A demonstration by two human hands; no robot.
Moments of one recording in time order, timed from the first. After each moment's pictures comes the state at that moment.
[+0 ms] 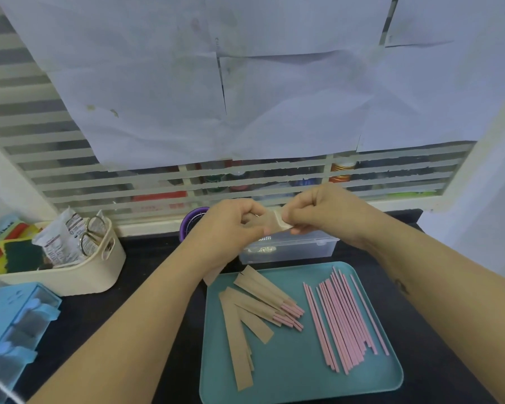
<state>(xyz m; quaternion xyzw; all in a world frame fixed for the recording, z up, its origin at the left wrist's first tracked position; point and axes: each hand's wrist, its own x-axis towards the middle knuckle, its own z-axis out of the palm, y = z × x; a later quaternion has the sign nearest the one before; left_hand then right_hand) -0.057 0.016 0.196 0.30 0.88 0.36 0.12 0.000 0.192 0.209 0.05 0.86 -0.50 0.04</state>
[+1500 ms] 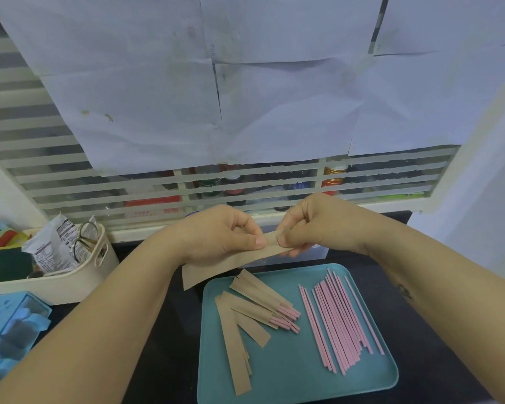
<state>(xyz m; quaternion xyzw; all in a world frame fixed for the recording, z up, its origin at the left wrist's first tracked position) -0.072 0.000 0.212 0.34 0.84 0.32 0.28 0.016 0.180 0.226 0.01 0.87 -0.48 0.12</state>
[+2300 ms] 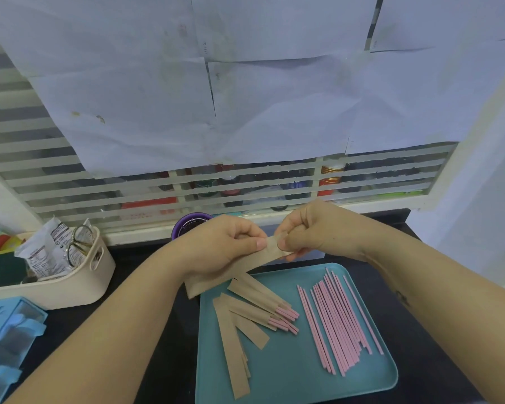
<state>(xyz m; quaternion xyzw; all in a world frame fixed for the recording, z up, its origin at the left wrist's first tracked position) -0.067 0.006 0.198 0.34 0.84 0.35 0.26 0.014 0.186 0.215 0.04 0.86 -0.50 0.13</state>
